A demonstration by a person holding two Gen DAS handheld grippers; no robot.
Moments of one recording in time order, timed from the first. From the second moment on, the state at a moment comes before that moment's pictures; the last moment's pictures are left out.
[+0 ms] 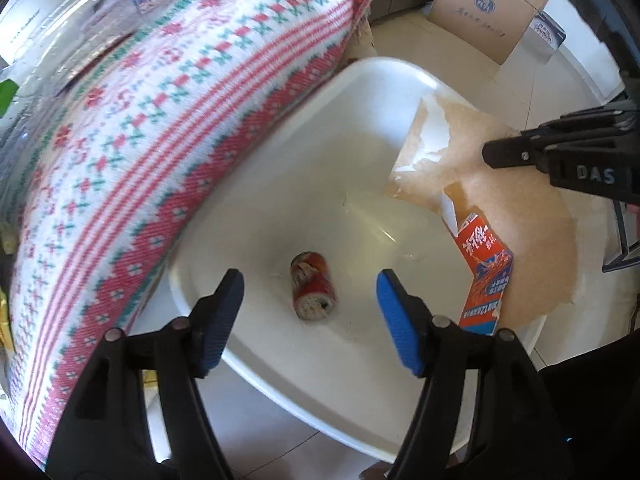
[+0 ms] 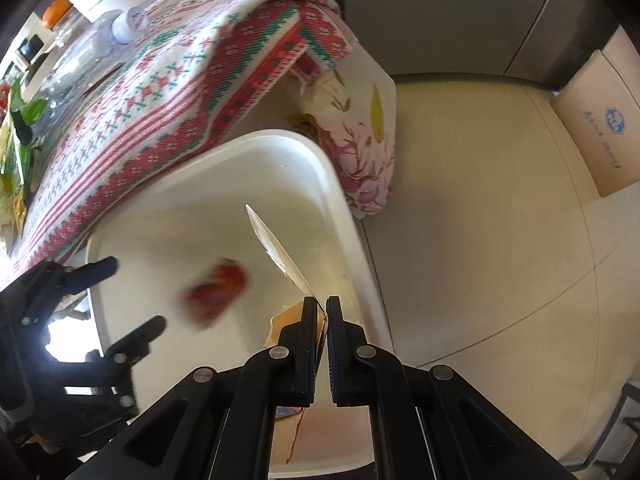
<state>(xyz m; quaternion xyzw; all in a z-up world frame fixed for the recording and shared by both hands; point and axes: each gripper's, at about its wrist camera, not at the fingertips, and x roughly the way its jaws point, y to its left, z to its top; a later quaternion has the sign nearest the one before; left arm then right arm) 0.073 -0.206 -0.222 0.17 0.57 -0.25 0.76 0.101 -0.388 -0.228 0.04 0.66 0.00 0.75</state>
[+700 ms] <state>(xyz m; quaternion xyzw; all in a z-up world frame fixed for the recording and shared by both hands) 0.055 -0.114 -0.129 0.13 0.51 -0.23 0.82 0.116 -0.380 -0.163 0.09 0.60 0.02 0.80</state>
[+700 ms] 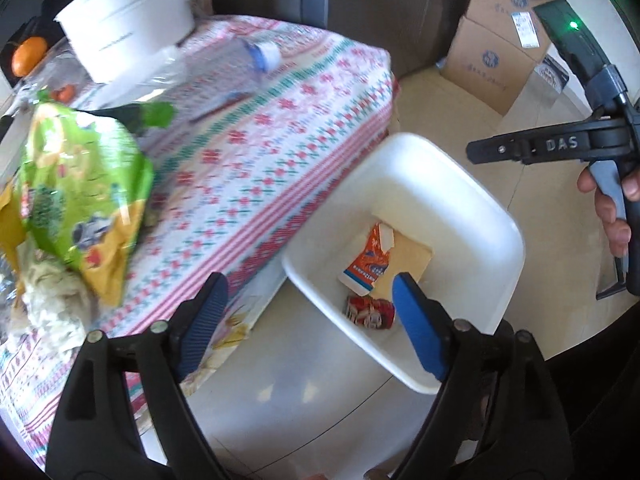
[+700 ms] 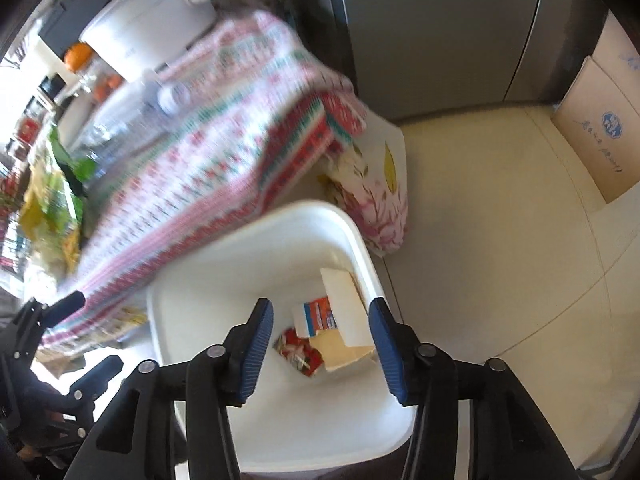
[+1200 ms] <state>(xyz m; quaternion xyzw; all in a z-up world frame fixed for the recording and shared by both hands) 0.083 -0.047 -0.086 0.10 0.47 -0.16 0.86 0.101 -0.347 -0.085 0.07 0.51 0.04 0.86</state>
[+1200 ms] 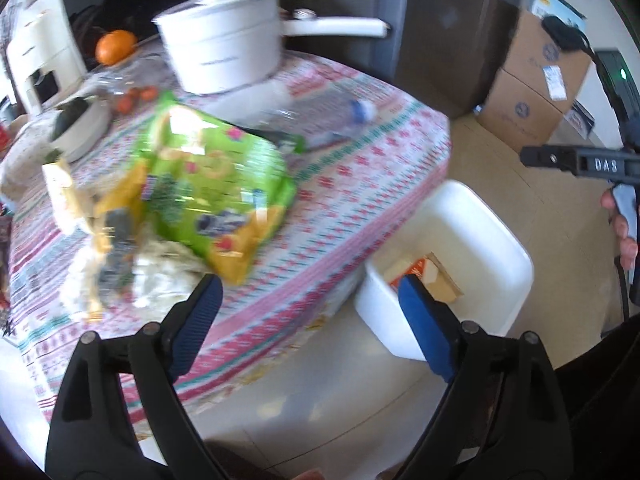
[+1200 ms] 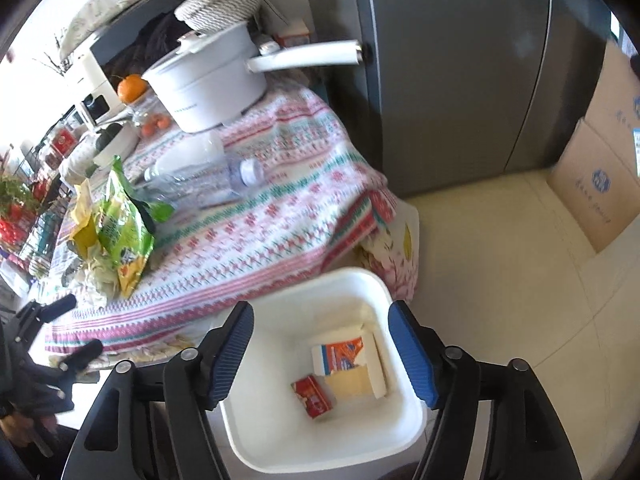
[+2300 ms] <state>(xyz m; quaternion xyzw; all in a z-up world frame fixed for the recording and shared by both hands) 0.195 0.062 -0.120 0.06 0.45 -0.05 0.89 0.148 -0.223 -0.095 0.01 0.52 0.10 0.85</state>
